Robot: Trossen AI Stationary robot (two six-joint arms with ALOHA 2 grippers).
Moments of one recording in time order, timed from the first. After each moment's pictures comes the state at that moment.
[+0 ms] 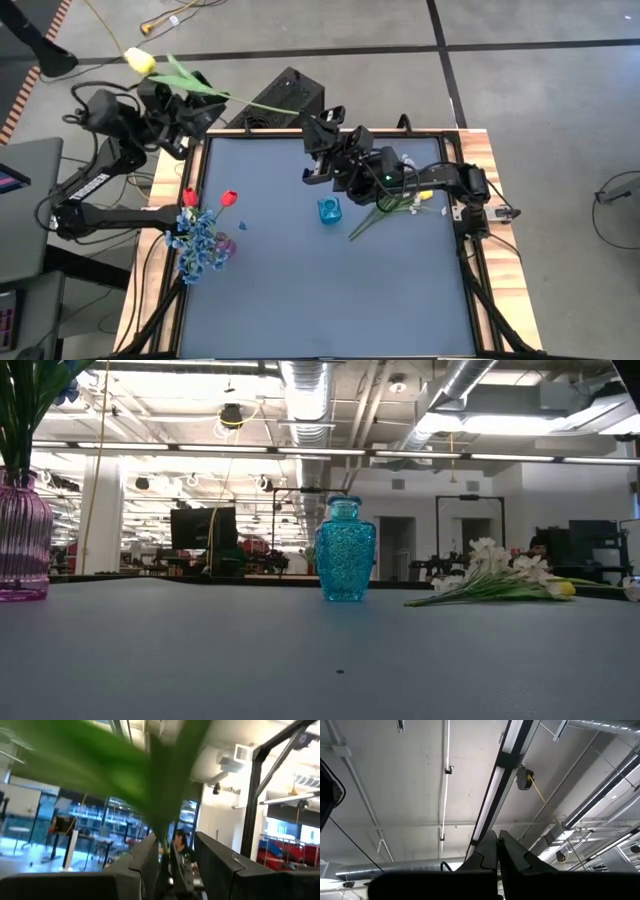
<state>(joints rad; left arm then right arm) 0.52 0.93 1.32 0.17 0.42 -0.45 0.00 1.95 1.74 1.34 0.26 -0.05</state>
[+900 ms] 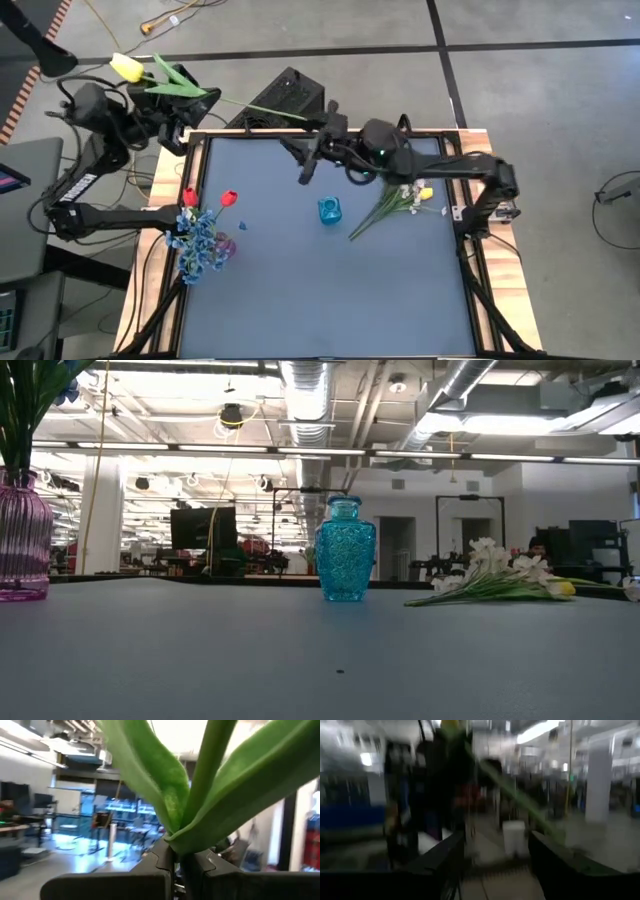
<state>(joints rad) 0.52 0.91 1.43 -0.08 0.32 -0.25 -0.04 1.72 1.74 0.28 0.26 -0.03</state>
